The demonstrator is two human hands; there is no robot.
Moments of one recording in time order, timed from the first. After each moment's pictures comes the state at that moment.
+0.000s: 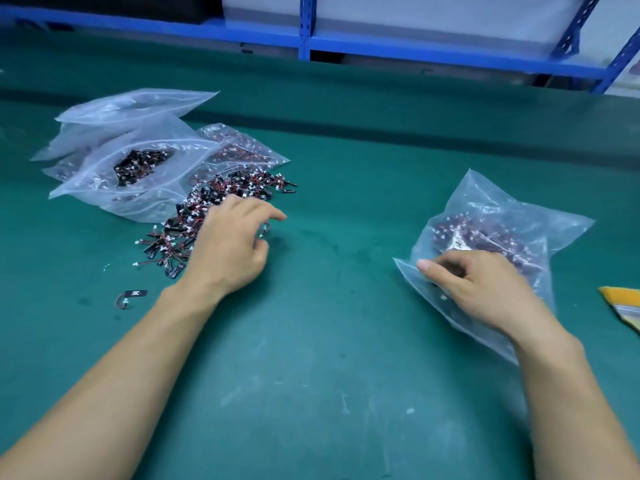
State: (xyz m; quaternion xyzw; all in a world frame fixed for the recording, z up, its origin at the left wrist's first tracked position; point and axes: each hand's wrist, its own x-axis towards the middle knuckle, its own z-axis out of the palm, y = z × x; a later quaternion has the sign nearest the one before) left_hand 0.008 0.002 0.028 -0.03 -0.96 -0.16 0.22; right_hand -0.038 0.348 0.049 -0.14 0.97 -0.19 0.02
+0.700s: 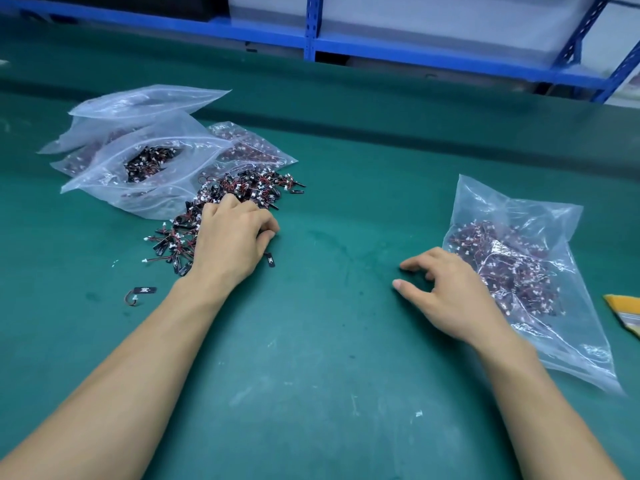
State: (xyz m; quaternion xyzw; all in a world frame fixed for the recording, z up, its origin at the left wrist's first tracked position) left_hand -0.004 -0.013 0.014 0.04 -0.97 -0.09 0.23; right_hand -0.031 0.308 0.027 -0.19 0.96 -0.21 -0.01
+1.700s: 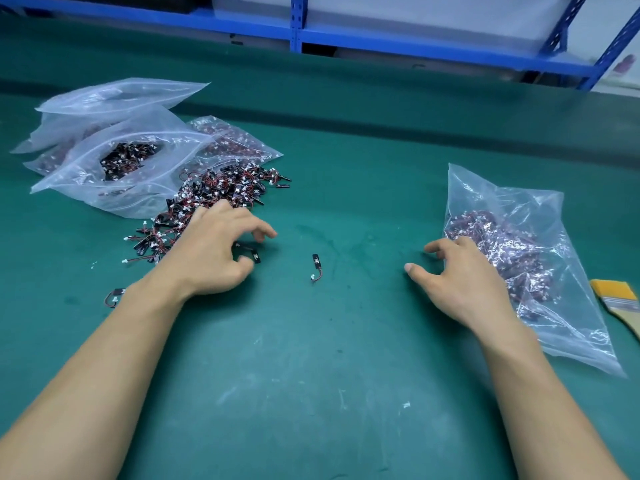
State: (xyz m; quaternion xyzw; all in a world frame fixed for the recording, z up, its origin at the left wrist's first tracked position) left_hand 0.017 -0.023 0.026 -0.11 -0.96 -0.21 0.13; right_hand -0.034 0.324 0.034 -0.01 0.99 -0.17 0.01
